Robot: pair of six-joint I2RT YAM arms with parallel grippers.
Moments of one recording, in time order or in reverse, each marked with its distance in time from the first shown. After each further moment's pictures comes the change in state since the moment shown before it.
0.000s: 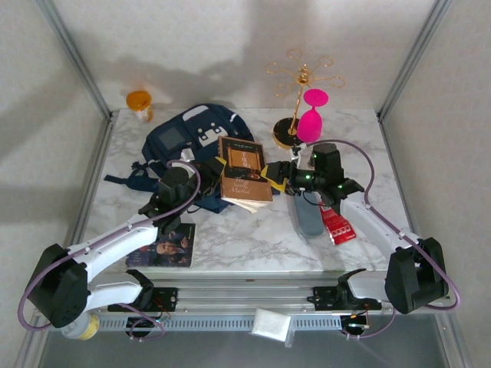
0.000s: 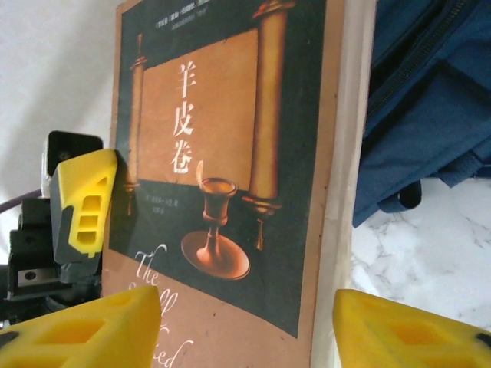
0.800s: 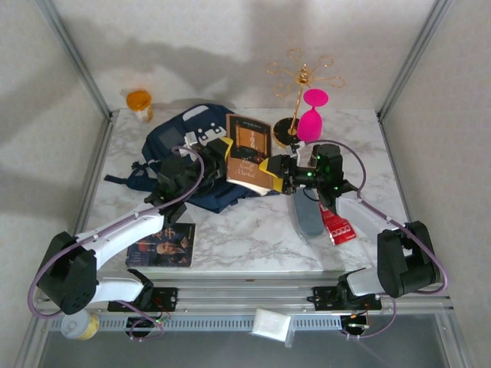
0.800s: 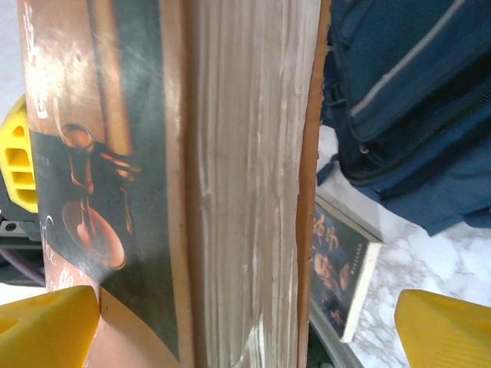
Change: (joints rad) left arm 0.010 0.105 0.124 0.222 0.080 -0.174; right arm -0.051 0.109 -0.091 0.470 -0.259 0.220
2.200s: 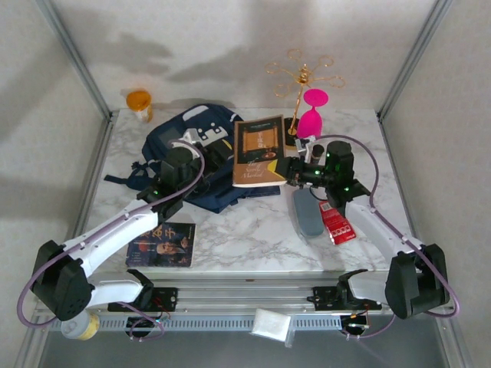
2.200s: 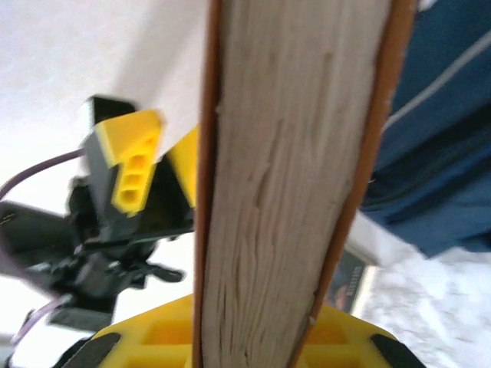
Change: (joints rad) left arm -0.008 -0.053 0.135 -0.501 -0.139 0.536; right arm -0.027 -0.156 0.052 -0.255 0.115 -0.131
